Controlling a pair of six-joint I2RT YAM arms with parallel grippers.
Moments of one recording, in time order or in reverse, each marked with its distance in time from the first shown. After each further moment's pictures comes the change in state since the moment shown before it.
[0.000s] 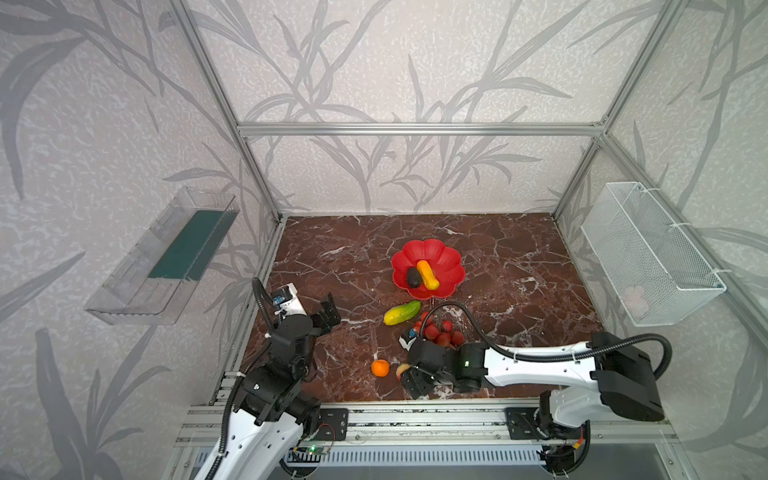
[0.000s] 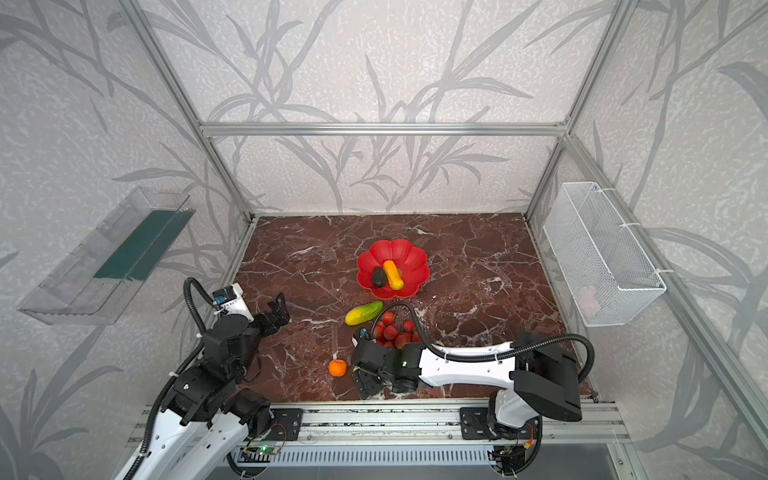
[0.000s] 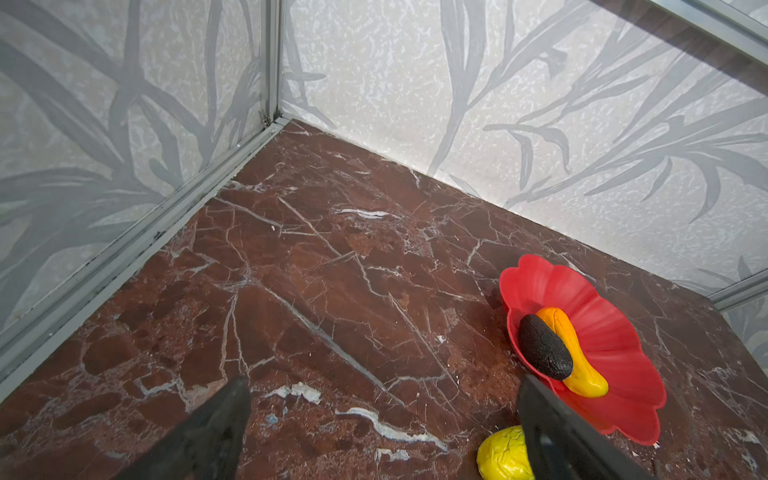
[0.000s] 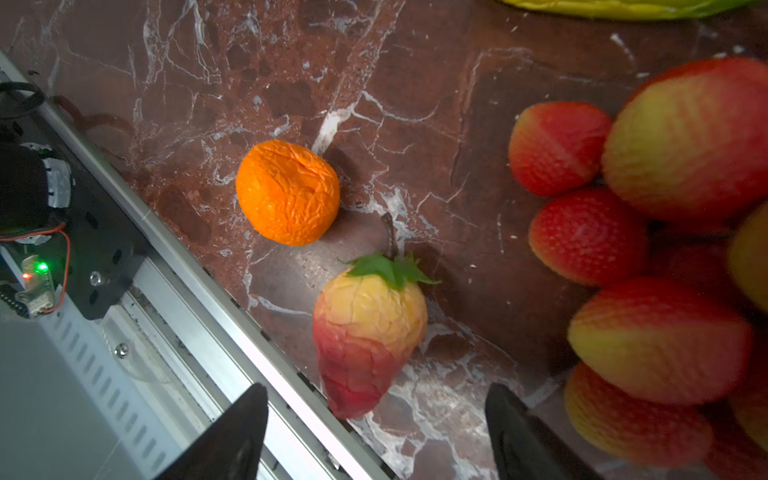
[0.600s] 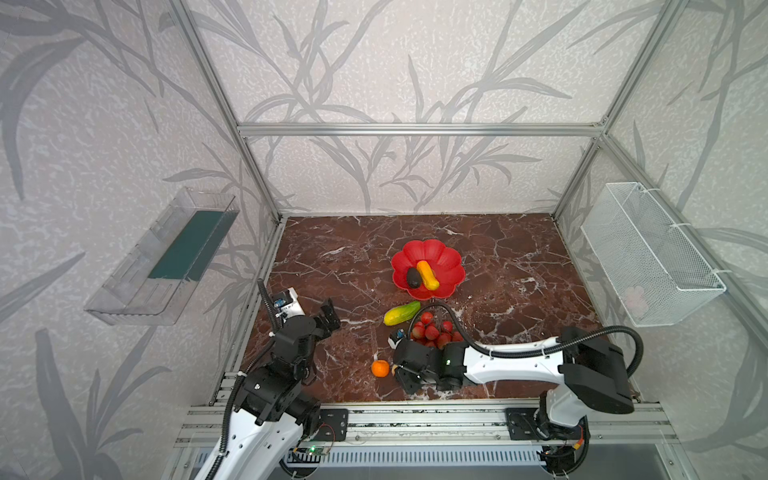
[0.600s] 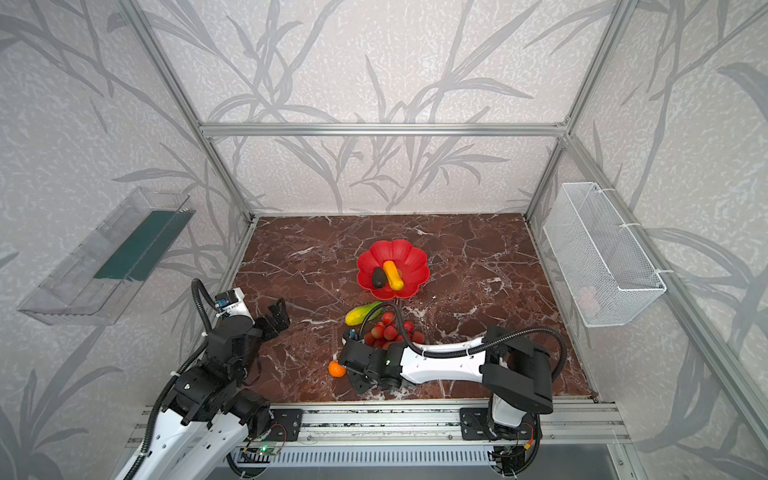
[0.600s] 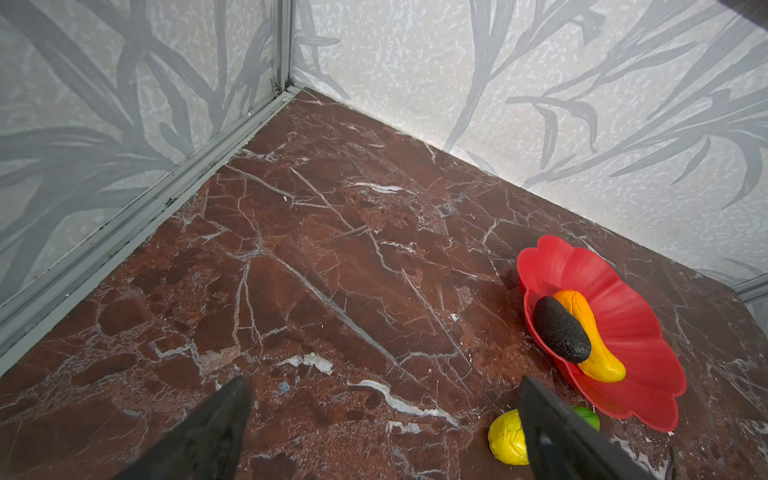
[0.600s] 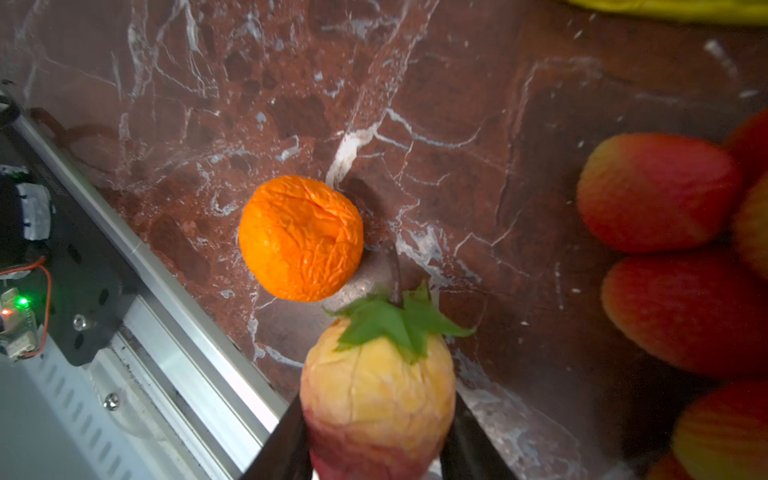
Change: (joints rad) left arm 0.001 0.009 -0.004 -0.073 0.003 -0.055; right arm -0.007 0.096 0.084 0.022 0.012 -0.001
